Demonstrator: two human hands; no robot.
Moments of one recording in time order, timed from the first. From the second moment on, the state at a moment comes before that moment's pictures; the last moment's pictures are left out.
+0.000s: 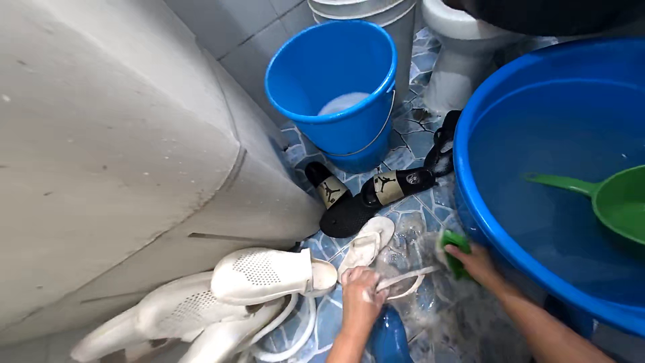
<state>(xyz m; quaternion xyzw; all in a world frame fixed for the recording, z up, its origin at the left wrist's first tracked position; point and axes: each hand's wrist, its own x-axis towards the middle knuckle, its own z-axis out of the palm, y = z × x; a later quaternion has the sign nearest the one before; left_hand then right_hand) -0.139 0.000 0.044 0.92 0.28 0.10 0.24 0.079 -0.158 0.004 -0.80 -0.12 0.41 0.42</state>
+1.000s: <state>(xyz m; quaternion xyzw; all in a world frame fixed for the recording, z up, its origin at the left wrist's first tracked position) -0.166 -0.032 0.002 0.88 0.35 0.24 0.20 0.026 -0.128 0.001 -0.70 -0.52 0.41 0.27</state>
